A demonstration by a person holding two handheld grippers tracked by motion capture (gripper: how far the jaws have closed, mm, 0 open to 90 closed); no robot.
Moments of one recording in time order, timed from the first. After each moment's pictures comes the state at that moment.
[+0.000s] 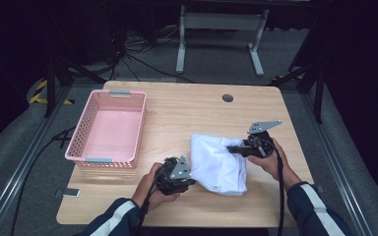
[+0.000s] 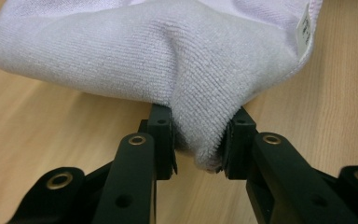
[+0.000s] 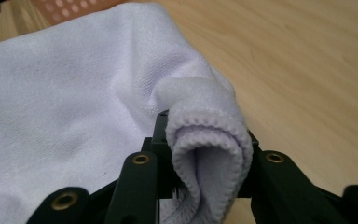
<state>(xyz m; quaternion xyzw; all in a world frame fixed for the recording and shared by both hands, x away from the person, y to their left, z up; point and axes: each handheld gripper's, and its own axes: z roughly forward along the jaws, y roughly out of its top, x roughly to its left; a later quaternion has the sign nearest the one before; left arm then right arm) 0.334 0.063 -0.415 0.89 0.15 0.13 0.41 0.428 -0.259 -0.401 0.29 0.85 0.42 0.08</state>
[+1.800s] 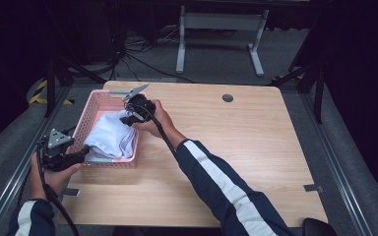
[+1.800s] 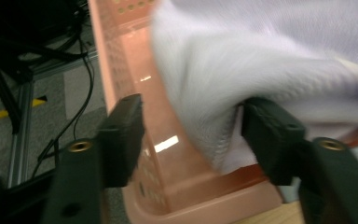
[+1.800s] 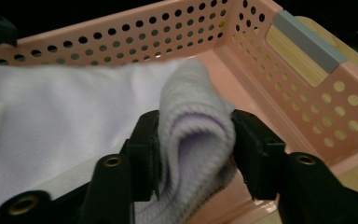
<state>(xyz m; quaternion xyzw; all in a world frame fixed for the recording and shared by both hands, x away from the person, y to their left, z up) 0.368 0.329 -0.406 0.74 0.50 0.28 0.35 0.529 0.080 -0.376 0.21 0.89 0.40 0.10</state>
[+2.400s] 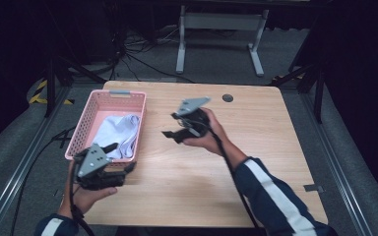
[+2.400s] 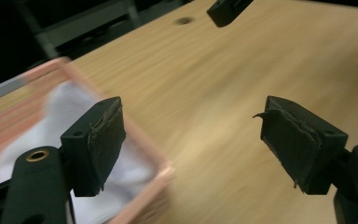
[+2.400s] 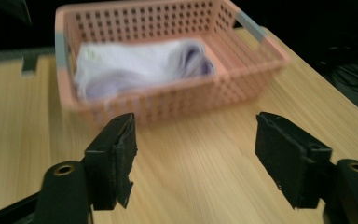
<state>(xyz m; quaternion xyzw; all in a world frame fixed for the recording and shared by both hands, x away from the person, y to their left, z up) 0.304 0.198 -0.367 0.80 0.27 0.23 0.48 0.444 -0.083 -0.337 0.15 0.87 0.44 0.15</state>
